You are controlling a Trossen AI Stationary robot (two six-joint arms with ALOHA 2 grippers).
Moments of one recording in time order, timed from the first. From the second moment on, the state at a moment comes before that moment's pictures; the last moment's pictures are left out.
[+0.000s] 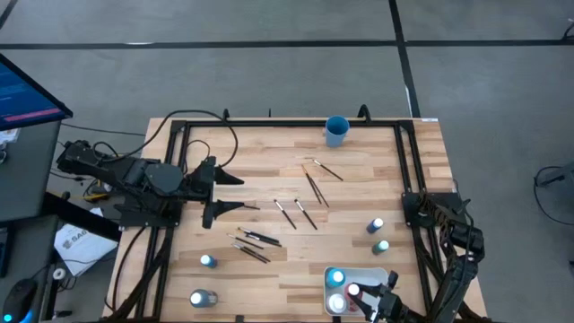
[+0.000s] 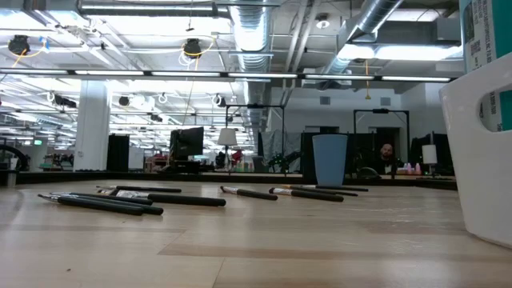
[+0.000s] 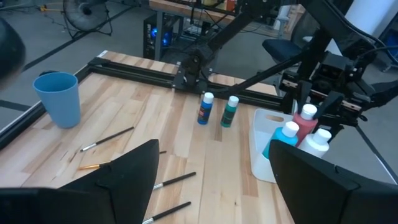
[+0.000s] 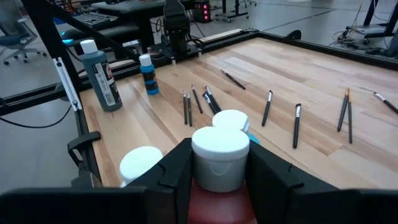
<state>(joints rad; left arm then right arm) -0.35 0.91 0.97 -0.36 -0.40 -0.30 1.18 2.17 1.73 -1.55 1.28 2.14</state>
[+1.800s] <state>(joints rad) -0.35 0.80 0.97 -0.34 -0.50 -0.31 1.18 2.09 1.73 -1.56 0.66 2.11</state>
